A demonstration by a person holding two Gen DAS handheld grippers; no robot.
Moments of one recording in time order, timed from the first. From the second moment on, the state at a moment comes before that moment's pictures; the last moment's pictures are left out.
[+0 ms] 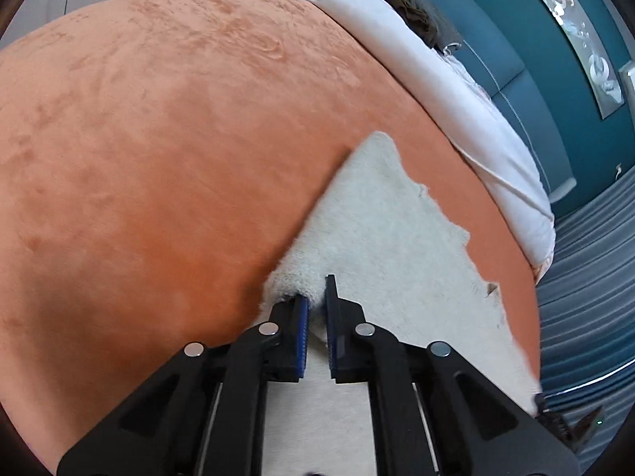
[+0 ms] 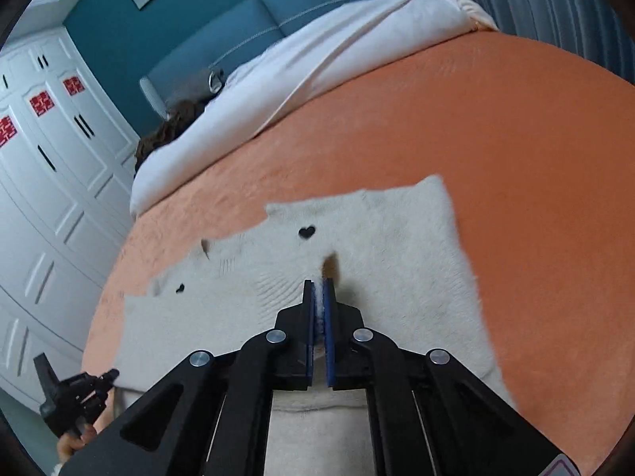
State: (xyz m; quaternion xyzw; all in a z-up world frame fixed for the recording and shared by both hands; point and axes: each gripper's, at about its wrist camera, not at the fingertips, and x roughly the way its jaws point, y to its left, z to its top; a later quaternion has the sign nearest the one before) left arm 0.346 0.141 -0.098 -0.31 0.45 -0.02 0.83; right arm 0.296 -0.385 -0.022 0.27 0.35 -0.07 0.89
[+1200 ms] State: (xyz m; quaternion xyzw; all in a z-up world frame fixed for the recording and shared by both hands) left arm 0.102 0.157 -0.093 -0.32 0.51 -0.07 0.79; right arm 0.032 -0.332 -0.068 0.35 0.47 -0.08 0.81
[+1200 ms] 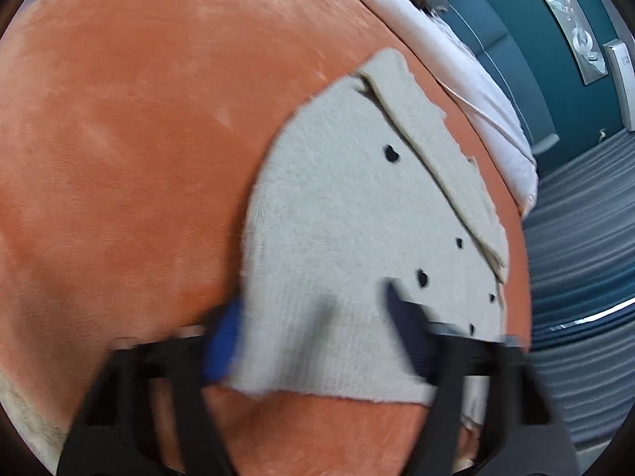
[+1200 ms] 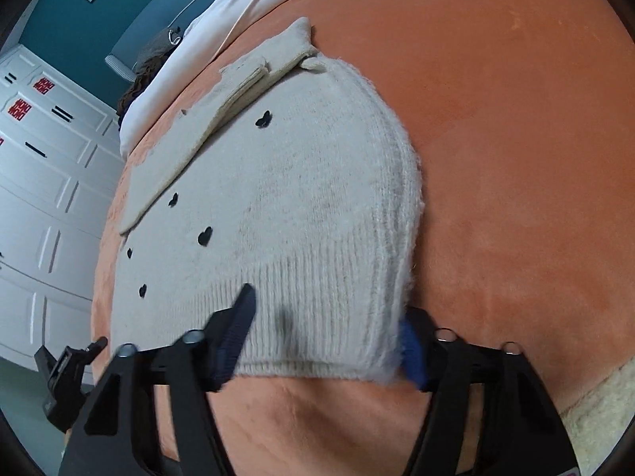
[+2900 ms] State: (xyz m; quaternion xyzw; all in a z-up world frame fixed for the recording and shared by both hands) left arm 0.129 0.158 0.002 -0.16 0.41 -0.14 0.89; right arm 0.049 -0.364 0.010 0.31 0.37 -0.08 0.87
